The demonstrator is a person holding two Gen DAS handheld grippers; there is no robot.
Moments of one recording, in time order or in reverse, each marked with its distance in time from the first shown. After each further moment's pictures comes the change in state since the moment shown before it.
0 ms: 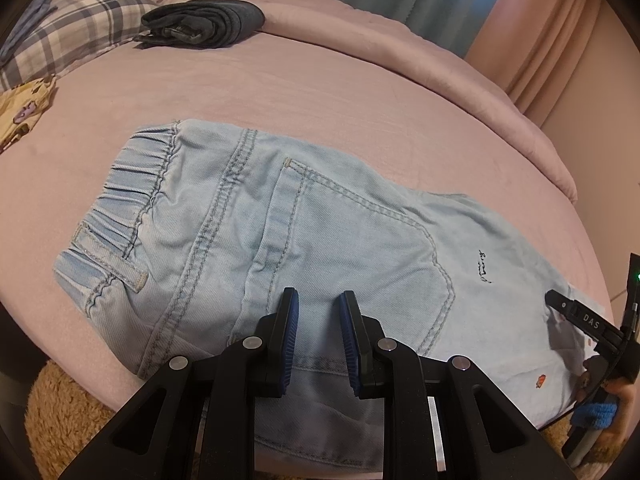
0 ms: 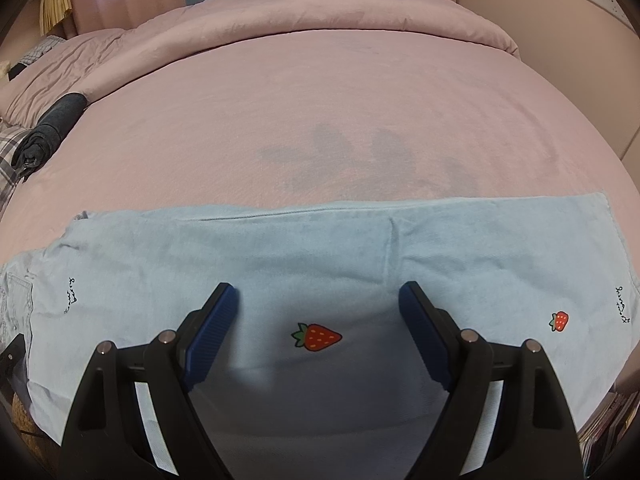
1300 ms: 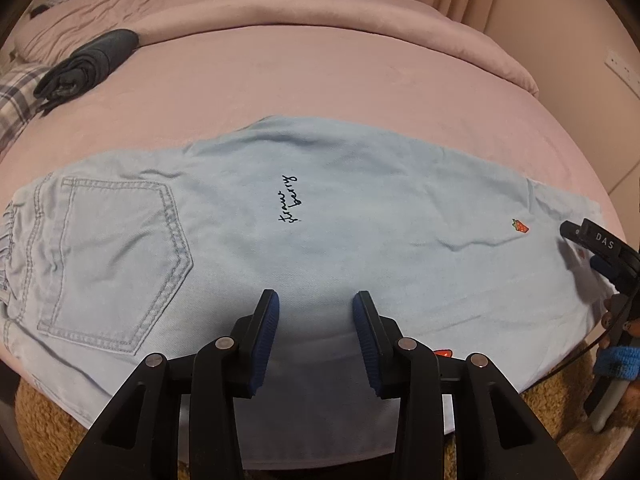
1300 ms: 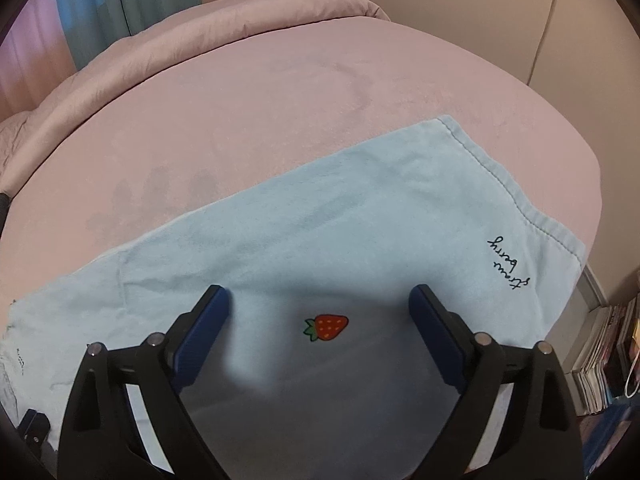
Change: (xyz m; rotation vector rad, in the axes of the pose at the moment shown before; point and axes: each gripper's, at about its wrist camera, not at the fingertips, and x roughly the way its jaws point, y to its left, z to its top) left arm 0.029 -0.145 -0.023 0.311 0.134 0.005; right arm -0.017 -0.117 -0.017 0.309 -0.031 -0.200
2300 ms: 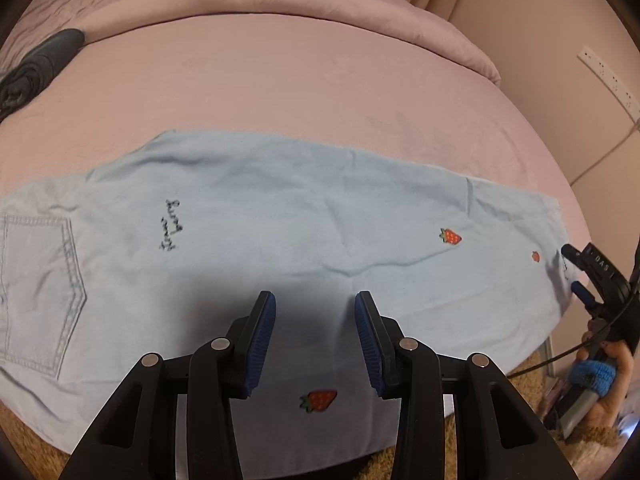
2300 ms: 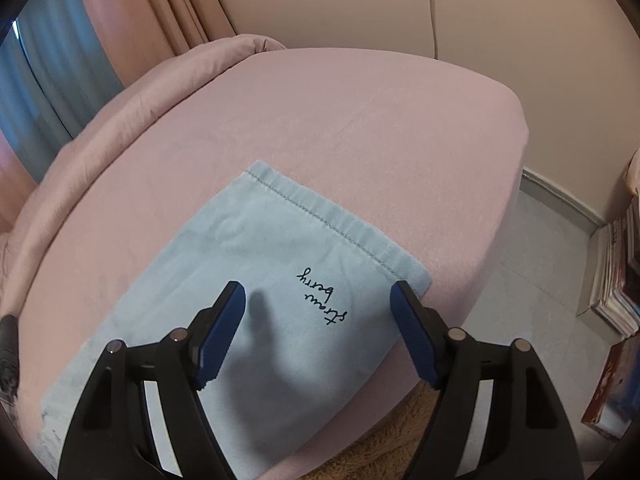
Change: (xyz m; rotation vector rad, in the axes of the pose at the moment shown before) left arm 0.008 -0.038 0.022 0.039 0.071 -0.161; right arm -0.020 -0.107 -0.001 0.334 -0.091 -0.048
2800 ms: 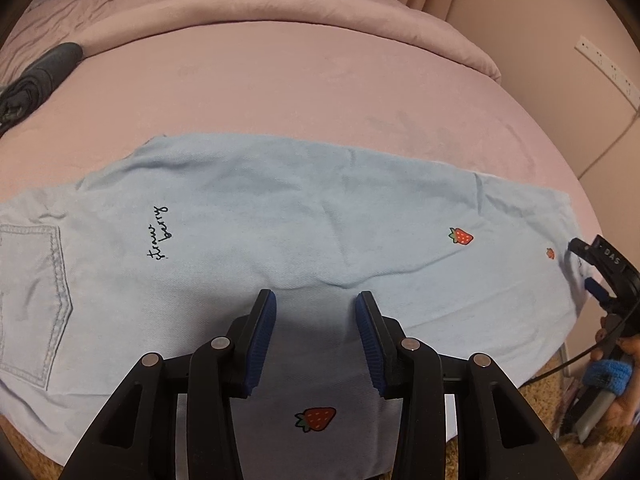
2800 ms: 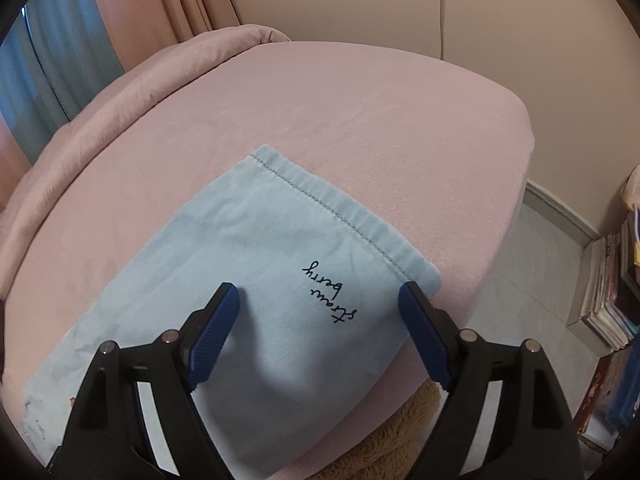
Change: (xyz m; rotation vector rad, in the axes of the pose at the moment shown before) left arm 0.016 0.006 -0.001 0.037 -0.041 0.032; right arm 0.006 -0.003 0.002 -0.027 0.003 0.003
